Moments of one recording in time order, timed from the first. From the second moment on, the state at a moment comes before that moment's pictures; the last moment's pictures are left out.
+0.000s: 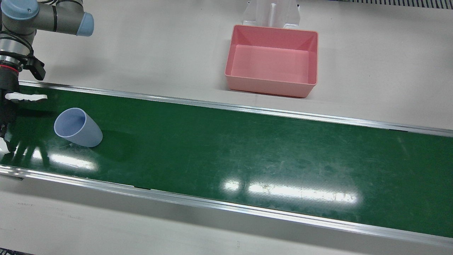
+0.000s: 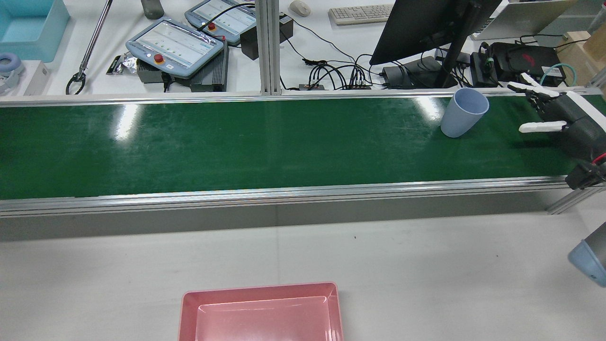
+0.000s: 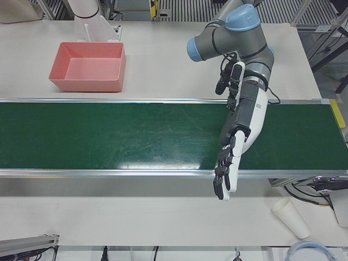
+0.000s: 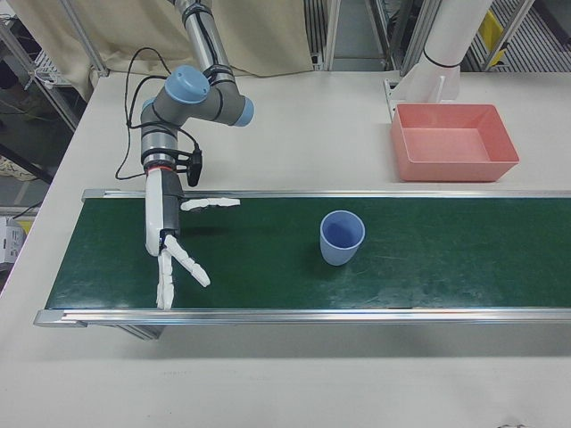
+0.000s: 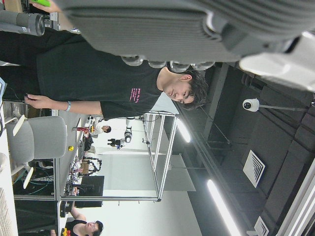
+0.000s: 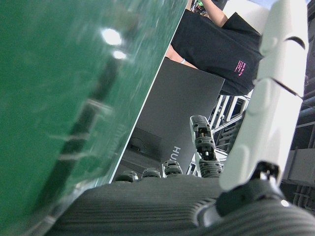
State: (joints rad) left arm -1.27 -1.81 -1.74 -0.04 1.42 -0.02; right arm 1.11 -1.60 1.65 -3.06 -1.27 -0.41
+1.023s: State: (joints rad) left arm -1.27 -1.80 -1.74 -0.04 1.42 -0.02; right arm 1.00 -1.54 1.68 -3.07 -1.20 -0.36
